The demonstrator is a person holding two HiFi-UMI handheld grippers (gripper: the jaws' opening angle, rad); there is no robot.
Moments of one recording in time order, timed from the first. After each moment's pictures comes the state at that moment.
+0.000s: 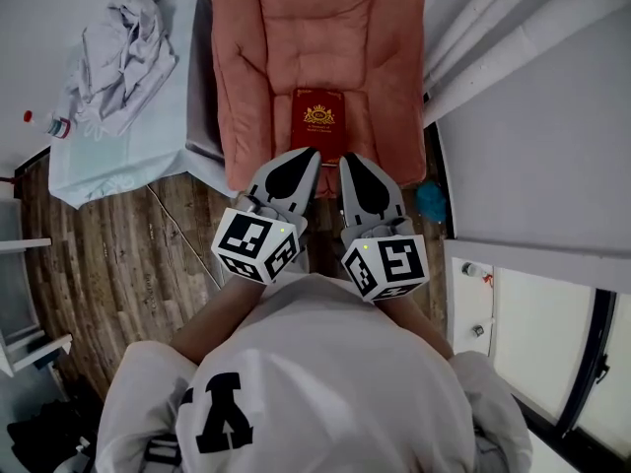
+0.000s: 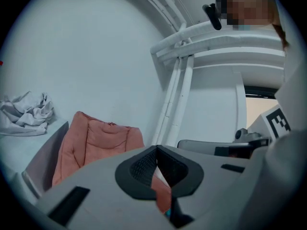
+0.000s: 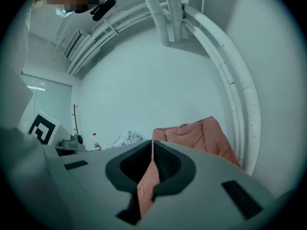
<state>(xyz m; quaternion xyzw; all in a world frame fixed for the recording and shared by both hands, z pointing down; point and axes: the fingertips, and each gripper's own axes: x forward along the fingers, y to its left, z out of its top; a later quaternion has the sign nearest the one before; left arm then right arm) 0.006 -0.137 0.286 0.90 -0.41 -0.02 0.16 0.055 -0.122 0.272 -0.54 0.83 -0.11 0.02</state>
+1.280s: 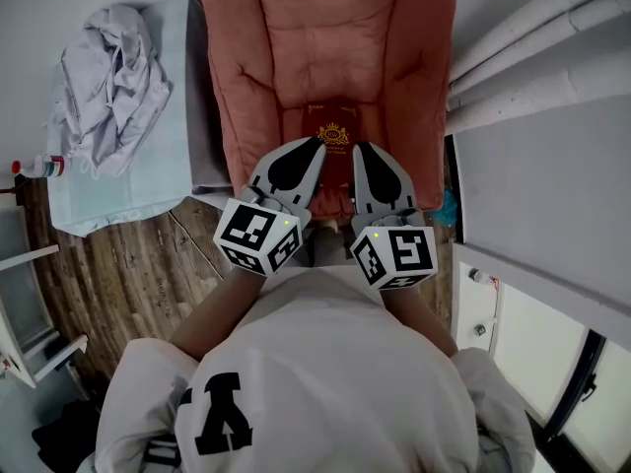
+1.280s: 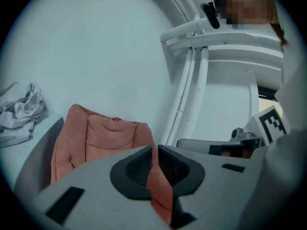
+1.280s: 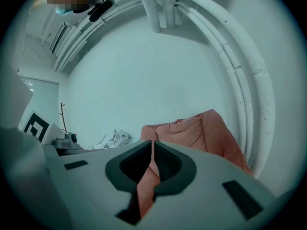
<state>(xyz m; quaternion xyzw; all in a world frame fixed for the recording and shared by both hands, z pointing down) -0.009 -0.287 0.311 0.90 -0.40 0.02 0.20 0.052 -0.279 0.298 -0.57 0.81 -0.15 0.00</state>
